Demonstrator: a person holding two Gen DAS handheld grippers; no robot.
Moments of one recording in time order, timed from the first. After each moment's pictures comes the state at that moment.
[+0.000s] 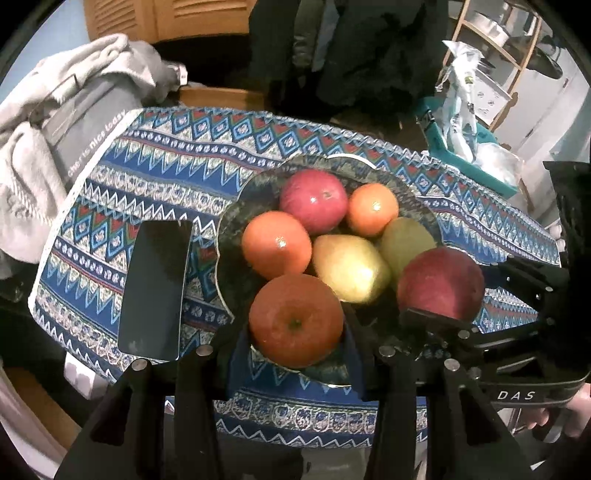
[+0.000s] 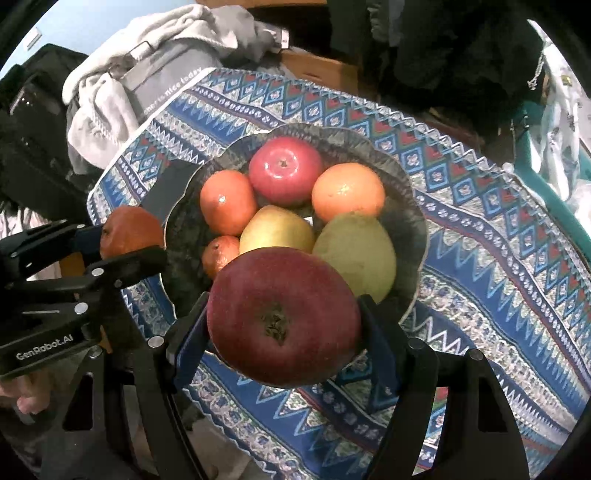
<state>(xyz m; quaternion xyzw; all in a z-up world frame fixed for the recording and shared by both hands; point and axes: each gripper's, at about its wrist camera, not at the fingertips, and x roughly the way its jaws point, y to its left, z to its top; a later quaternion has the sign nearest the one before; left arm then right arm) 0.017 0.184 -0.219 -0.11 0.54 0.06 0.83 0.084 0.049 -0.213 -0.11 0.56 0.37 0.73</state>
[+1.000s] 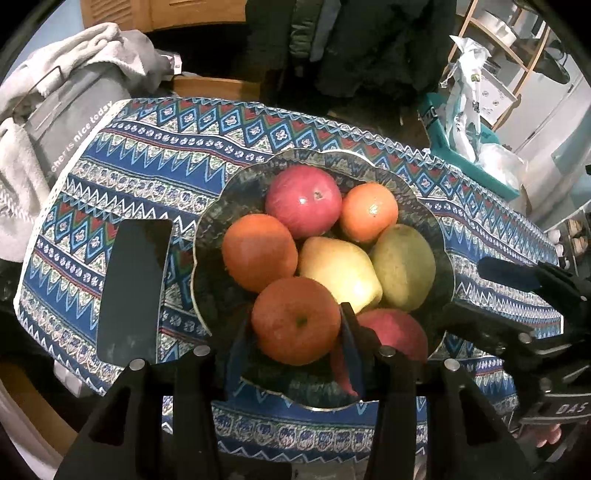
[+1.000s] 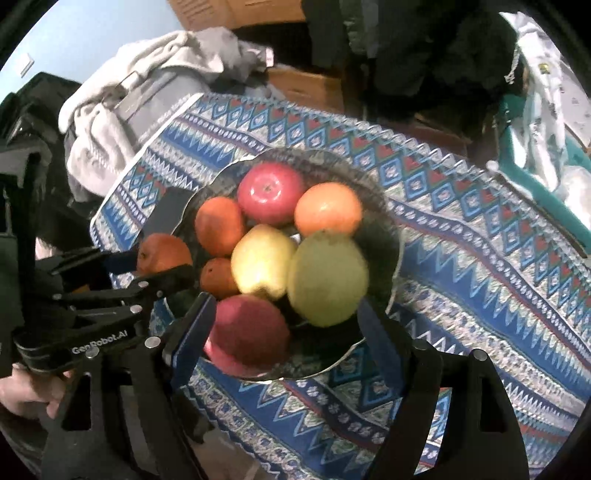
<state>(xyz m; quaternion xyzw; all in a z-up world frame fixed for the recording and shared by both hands) 0.043 0.175 -0.233 -0.12 0.55 0.05 0.82 0.095 0.030 -0.196 -0.07 0.55 0.35 0.76</state>
